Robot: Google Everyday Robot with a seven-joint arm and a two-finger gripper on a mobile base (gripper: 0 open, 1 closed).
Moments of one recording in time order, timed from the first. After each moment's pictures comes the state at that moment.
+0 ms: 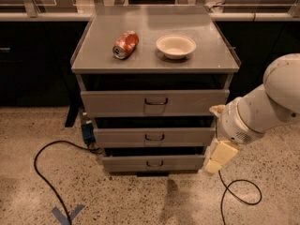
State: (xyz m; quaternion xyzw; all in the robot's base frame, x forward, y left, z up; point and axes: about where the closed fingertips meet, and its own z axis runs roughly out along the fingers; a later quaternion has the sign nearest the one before) arm 0.449 -0.160 0.783 -0.59 0.77 0.07 0.21
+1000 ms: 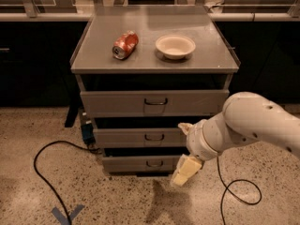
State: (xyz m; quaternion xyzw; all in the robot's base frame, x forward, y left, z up) arm 0.456 -0.089 0.704 -0.61 0.74 0.14 0.25
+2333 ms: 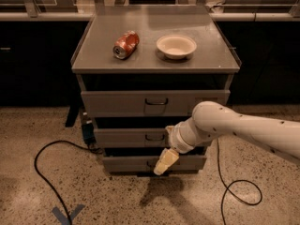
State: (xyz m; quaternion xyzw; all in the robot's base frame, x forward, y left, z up) arm 0.542 -0.051 0.589 -0.58 0.76 0.17 0.24
